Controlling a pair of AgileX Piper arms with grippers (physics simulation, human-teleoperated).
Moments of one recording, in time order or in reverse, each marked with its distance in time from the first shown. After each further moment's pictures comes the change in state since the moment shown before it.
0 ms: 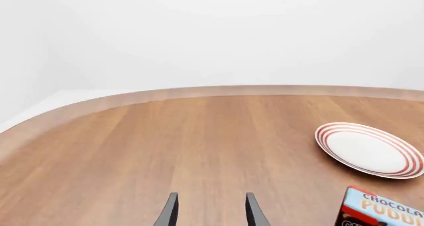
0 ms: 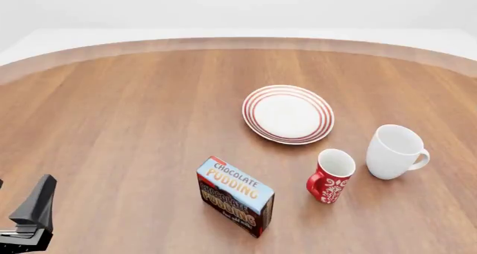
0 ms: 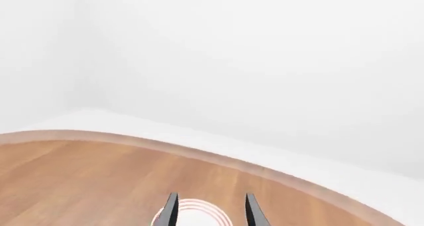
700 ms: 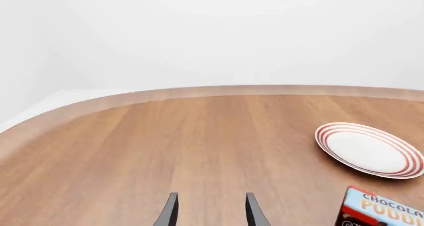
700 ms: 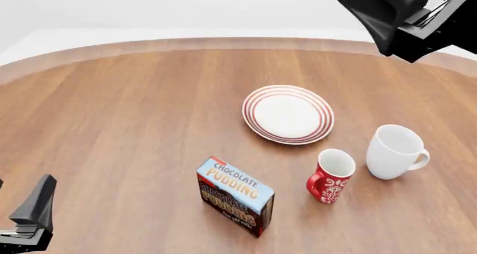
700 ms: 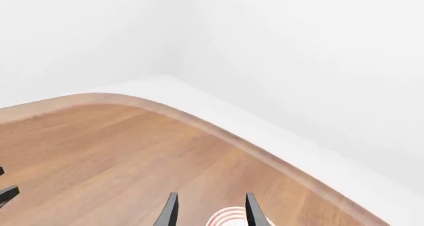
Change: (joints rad) left arm 0.000 0.000 0.000 0.000 0.000; right arm 0.349 0.387 -0.207 -0.028 -0.086
